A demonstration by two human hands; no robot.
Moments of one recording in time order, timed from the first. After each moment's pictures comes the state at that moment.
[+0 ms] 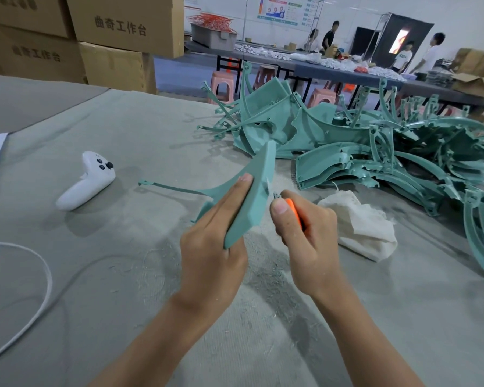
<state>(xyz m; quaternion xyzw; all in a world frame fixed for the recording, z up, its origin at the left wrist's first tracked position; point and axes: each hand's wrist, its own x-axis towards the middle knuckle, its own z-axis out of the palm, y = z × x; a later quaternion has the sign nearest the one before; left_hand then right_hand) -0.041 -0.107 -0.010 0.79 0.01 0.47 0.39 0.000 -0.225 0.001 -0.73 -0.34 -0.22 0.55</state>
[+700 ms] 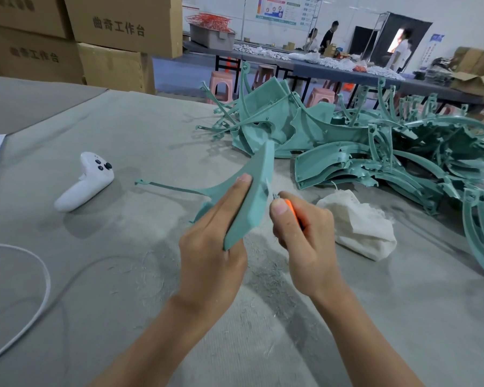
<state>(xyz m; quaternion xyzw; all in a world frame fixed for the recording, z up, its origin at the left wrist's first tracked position) -0.039 -0.106 -0.013 0.79 0.01 0.47 0.39 -0.005 -0.221 0.003 -0.73 -0.33 -0.19 0.57</state>
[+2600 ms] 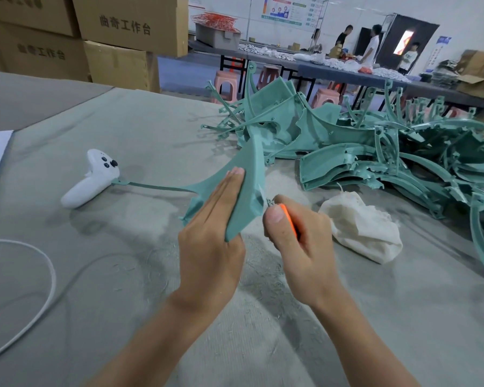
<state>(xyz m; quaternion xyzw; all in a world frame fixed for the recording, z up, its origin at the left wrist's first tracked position) -0.032 -0.101 -0.018 0.78 0.00 0.53 0.34 -0.012 -0.216 0.003 -0.73 -0.35 -0.16 0.56</state>
